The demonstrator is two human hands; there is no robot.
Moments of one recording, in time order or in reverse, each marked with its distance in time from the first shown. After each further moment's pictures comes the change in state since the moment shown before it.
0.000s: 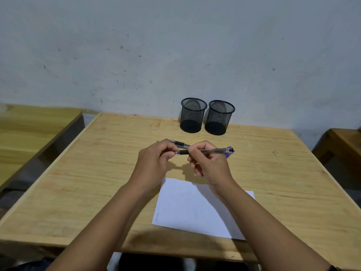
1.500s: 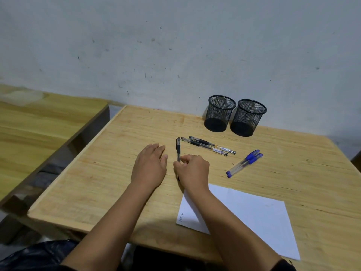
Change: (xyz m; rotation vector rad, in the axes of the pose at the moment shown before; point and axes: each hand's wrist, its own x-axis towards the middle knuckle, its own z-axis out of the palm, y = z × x) left_hand -0.002 -0.099 -0.014 0.545 0.020 -0.220; right_hand 0.017 0.054 0.090 -0.762 0.129 0.123
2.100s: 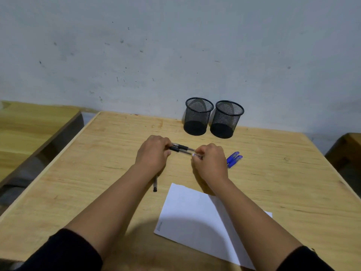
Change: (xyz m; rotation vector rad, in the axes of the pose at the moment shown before) left_hand 0.061 0.063 0.012 0.022 -0.094 0.179; right_hand 0.063 0.045 -0.070 -0.337 0.146 -0.086
